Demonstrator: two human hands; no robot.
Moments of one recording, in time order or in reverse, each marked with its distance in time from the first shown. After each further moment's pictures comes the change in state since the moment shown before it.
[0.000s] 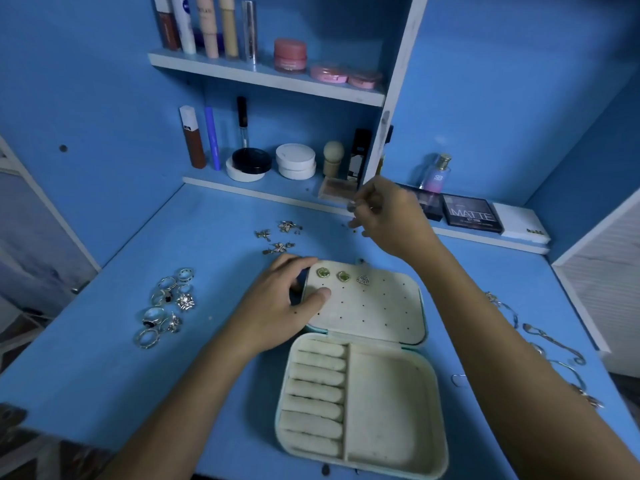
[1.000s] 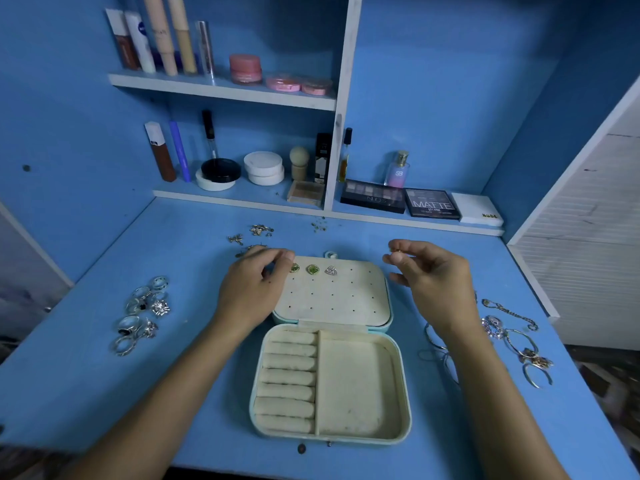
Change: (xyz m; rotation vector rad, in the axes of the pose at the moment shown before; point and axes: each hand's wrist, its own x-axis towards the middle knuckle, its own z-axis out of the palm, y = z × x) left_hand 0.019 0.004 0.016 -0.058 0.230 -0.096; right_hand -0.124 0.031 -0.037 0.512 0.349 0.287
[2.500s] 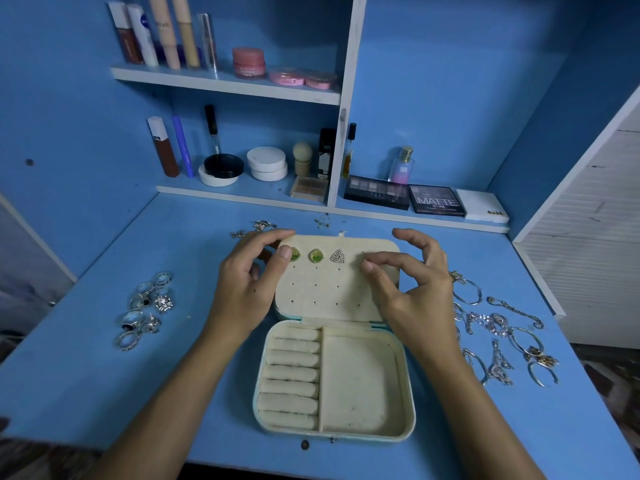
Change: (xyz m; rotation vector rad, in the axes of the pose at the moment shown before) left_hand -0.016 0.009 -0.011 -0.347 0.096 0.231; right_hand -0.032 0.005 0.028 -0.331 0.079 -0.398
